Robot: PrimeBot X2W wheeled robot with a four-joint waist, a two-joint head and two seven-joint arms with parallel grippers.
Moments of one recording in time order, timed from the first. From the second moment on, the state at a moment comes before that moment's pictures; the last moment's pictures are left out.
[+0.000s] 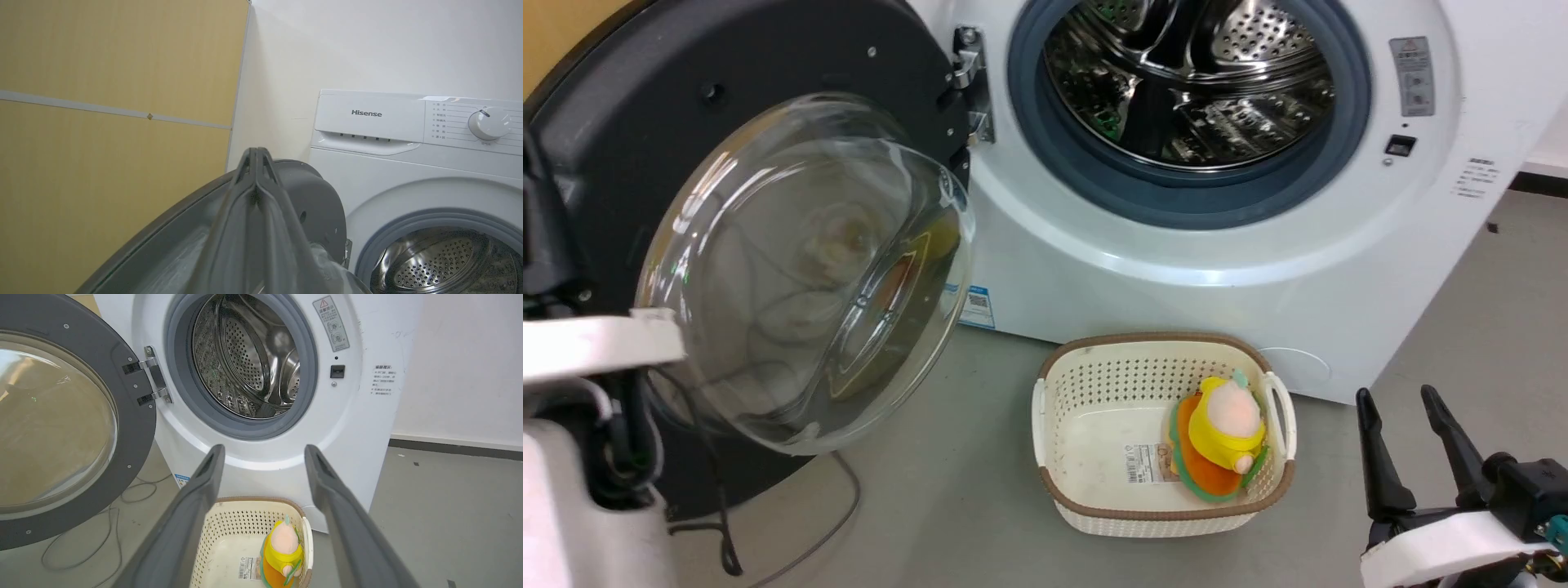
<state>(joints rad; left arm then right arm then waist) -0.38 0.15 0.27 -0.11 -0.24 -0.05 -0.12 0.01 -0.06 -0.07 0.01 0.15 0.13 -0.12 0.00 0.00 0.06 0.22</state>
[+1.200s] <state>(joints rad) -0.49 0.36 0.50 0.27 -0.92 -0.09 0.55 -0.01 -0.05 -0.11 0.02 0.21 0.13 -0.19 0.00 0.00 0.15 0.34</state>
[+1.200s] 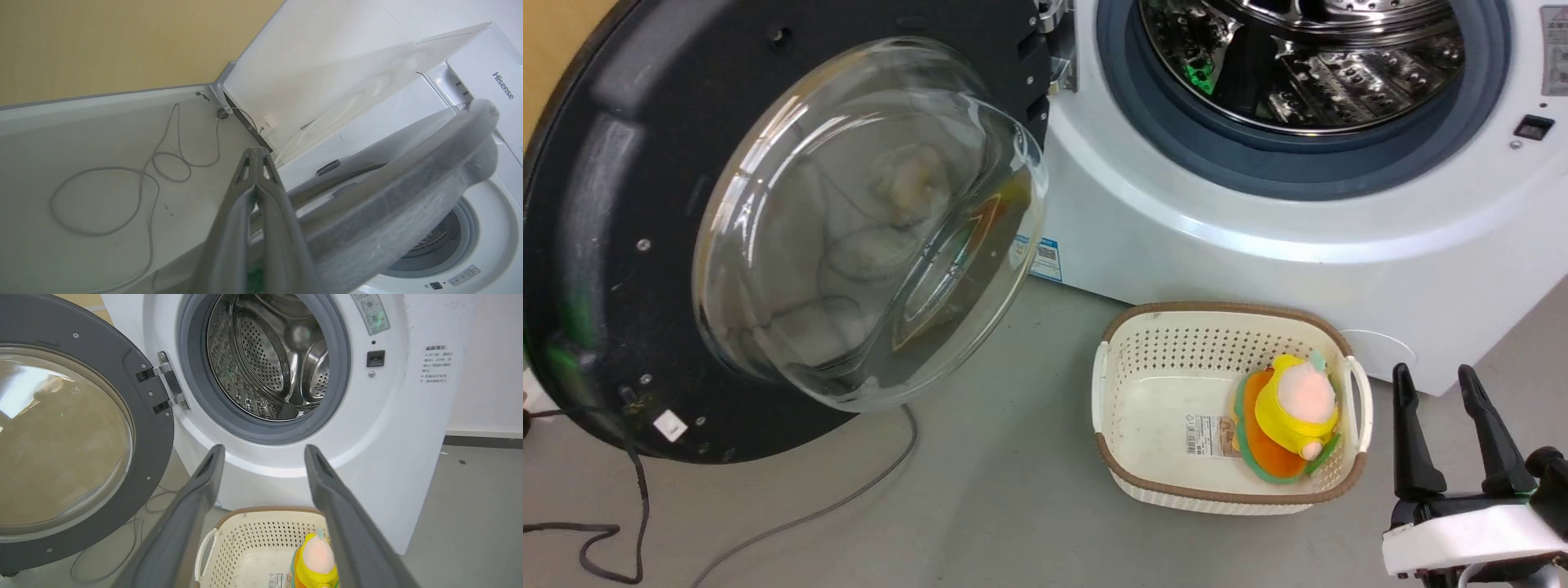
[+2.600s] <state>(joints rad) -0.27 0.15 -0.28 -0.19 -1.30 -0.13 0.63 -0.01 -0.05 -0.13 0.05 0.32 0.13 -0.26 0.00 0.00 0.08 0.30</state>
